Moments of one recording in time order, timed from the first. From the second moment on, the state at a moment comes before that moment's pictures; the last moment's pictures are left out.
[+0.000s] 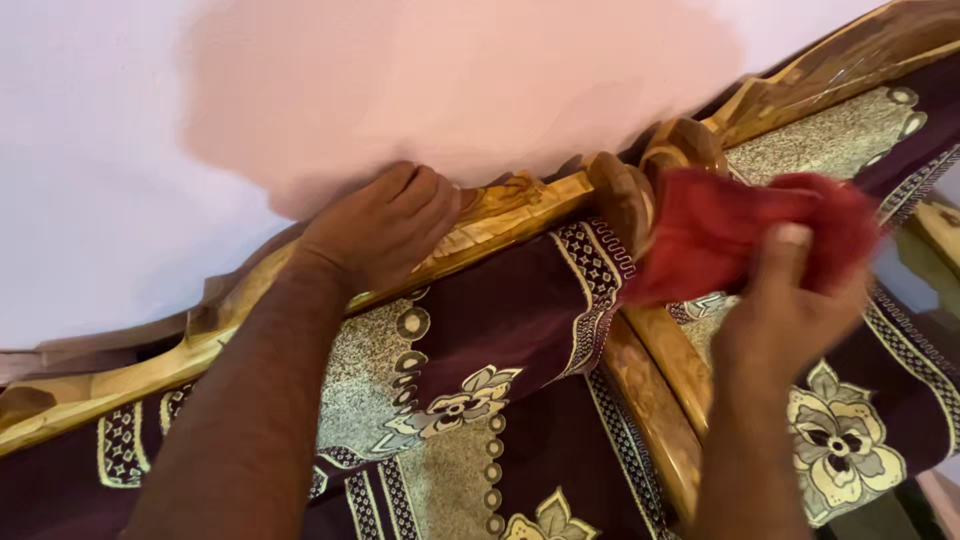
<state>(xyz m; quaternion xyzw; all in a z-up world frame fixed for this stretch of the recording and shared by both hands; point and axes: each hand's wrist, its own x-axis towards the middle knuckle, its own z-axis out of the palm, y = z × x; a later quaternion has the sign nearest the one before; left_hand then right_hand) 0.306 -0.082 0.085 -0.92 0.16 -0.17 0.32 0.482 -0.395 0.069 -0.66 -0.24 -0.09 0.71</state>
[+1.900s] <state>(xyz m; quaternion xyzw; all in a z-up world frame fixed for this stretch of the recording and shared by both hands) 0.310 -0.088 0.098 -0.93 0.16 -0.18 0.29 0.471 -0.378 -0.072 -0.77 -0.09 0.02 0.63</state>
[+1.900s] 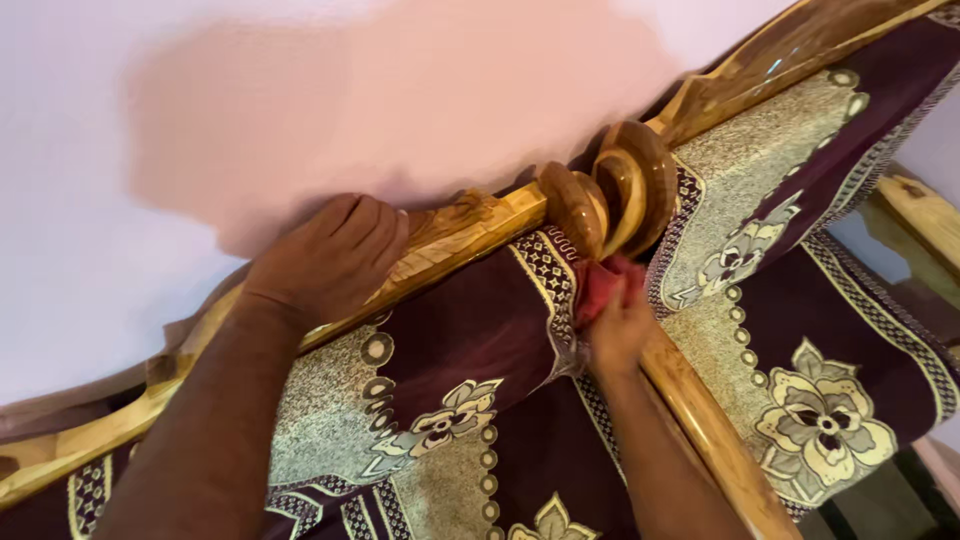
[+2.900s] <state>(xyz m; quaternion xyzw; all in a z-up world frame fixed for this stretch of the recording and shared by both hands) 0.311 -0.089 0.102 -0.90 0.18 -0.12 0.37 0.500 -0.356 -0.101 -0.74 -0.30 -0.14 0.58</state>
